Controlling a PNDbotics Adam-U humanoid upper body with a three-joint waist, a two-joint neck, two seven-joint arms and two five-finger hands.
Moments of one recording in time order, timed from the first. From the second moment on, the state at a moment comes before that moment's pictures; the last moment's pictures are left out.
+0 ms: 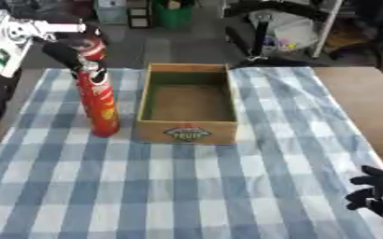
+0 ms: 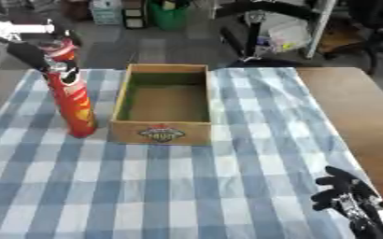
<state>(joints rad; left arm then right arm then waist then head) -1.05 0.63 -0.11 -0.87 -0.63 -0.33 -0.78 0.13 -0.16 -0.02 -1.84 -0.09 -0.11 0.23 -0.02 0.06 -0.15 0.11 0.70</state>
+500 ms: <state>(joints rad) -1.06 0.63 -0.12 -0.93 -0.57 -0.33 -0.78 0.13 -0.16 -0.02 -1.84 -0.09 -0.11 0.23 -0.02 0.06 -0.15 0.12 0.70</state>
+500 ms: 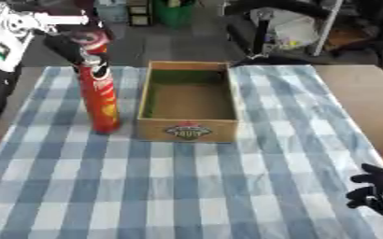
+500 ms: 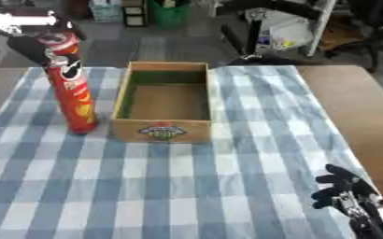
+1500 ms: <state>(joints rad) -1.12 0.65 -0.13 -1.08 -0.47 -0.36 -0.76 0.13 -0.16 -0.02 -1.83 -0.09 -0.11 0.23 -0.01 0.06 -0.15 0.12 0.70</state>
